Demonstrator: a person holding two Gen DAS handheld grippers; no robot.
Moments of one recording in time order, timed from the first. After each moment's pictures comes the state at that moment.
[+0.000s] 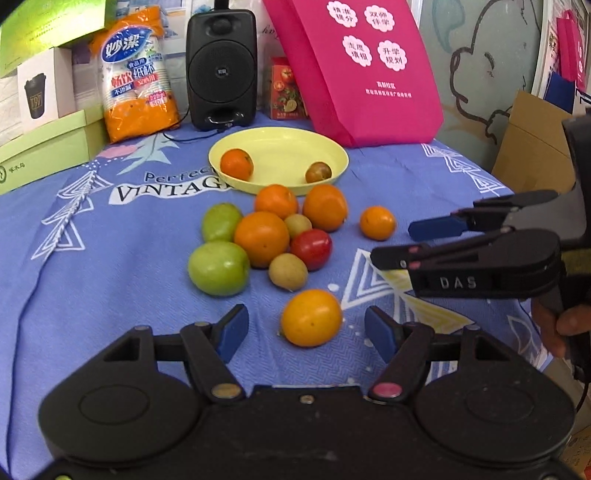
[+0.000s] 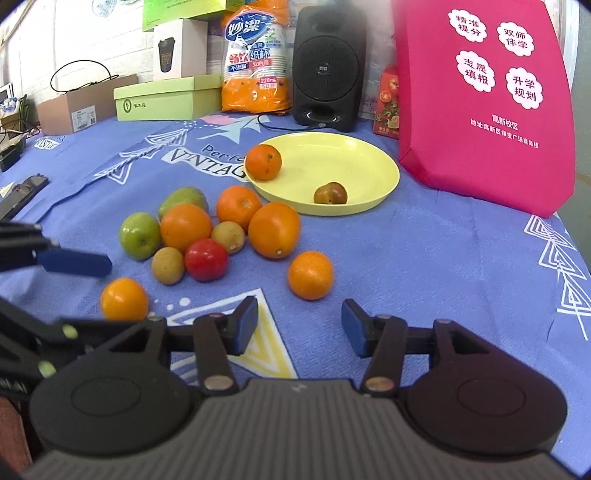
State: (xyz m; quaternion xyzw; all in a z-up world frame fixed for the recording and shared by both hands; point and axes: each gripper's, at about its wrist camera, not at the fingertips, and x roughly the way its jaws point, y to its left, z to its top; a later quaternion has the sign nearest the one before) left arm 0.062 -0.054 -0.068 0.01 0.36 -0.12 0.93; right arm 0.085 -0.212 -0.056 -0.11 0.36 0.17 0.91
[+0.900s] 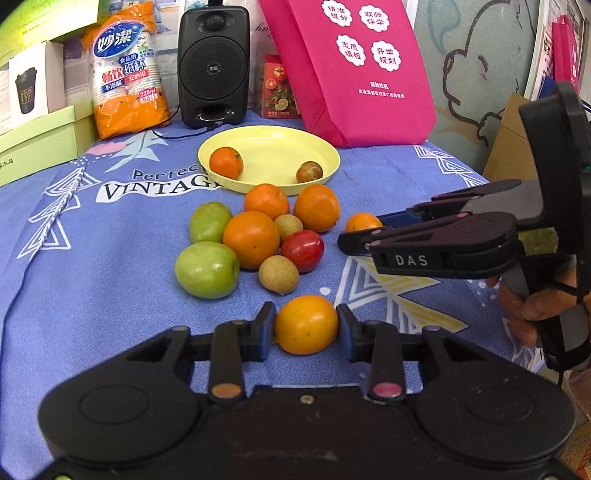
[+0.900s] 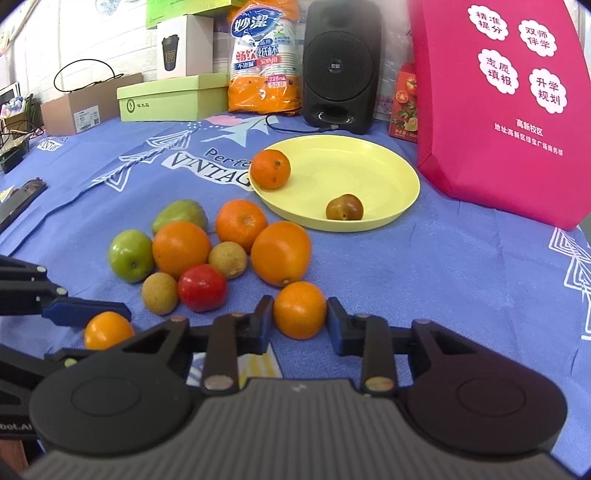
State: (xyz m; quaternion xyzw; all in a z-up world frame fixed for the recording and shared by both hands) left arm 0.070 -0.053 -0.068 -0.01 0.36 -0.13 0.92; right arm 0.112 -0.202 -0.062 -0.10 0.36 0.19 0.91
